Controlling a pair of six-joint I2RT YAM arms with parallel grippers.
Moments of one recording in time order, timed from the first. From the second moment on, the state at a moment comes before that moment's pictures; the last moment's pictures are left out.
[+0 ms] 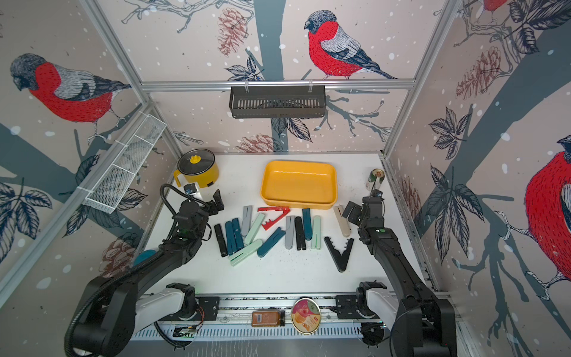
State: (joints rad) left arm -0.21 1.12 0.39 0.51 -0.29 -0.24; right arm 0.06 0.99 0.52 -0.27 0.07 0.47
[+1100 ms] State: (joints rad) left arm -0.21 1.05 0.38 0.37 -0.24 -0.34; right arm 0.48 0.80 0.31 -0.48 0.21 0.82
